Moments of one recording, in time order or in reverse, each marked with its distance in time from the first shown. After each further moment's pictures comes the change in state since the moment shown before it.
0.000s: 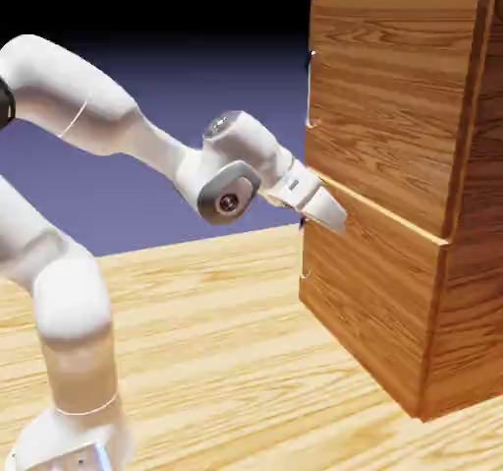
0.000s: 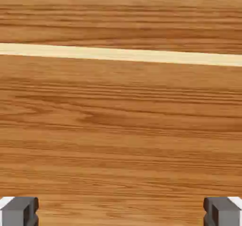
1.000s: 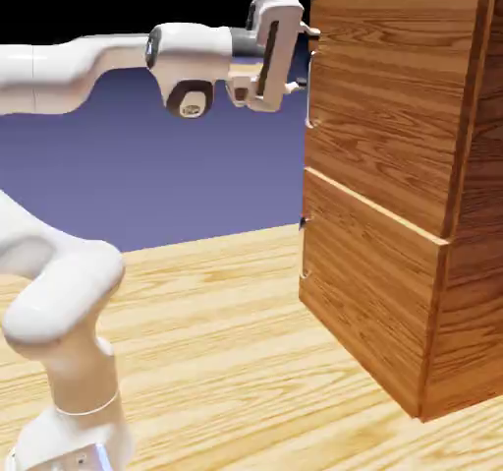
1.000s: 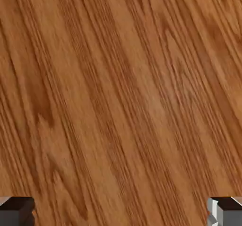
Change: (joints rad) arm -0.593 -0.286 0.786 0.441 1.229 0.114 1.305
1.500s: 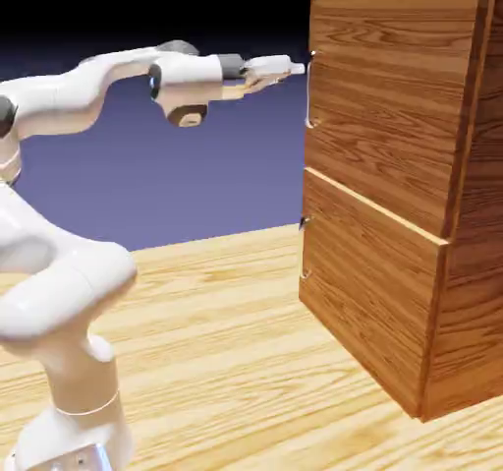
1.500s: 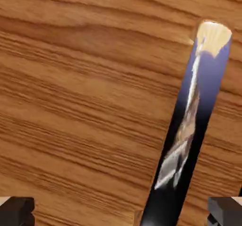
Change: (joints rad) arm -0.296 -0.143 0.393 0.221 0.614 0.057 0.652
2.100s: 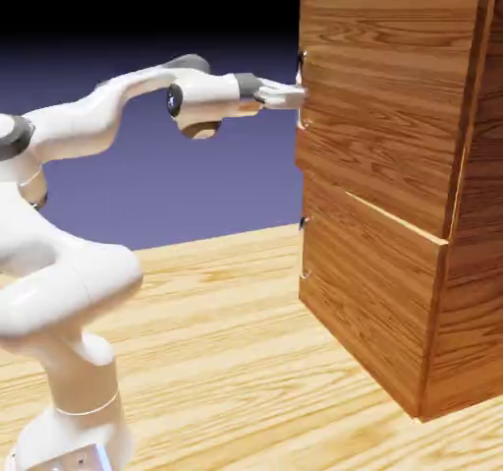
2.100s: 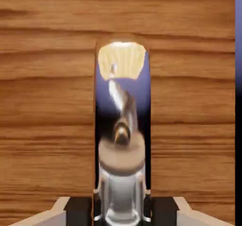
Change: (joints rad) arm -0.074 -0.275 -0.083 -0.099 0.203 -0.363 0.082
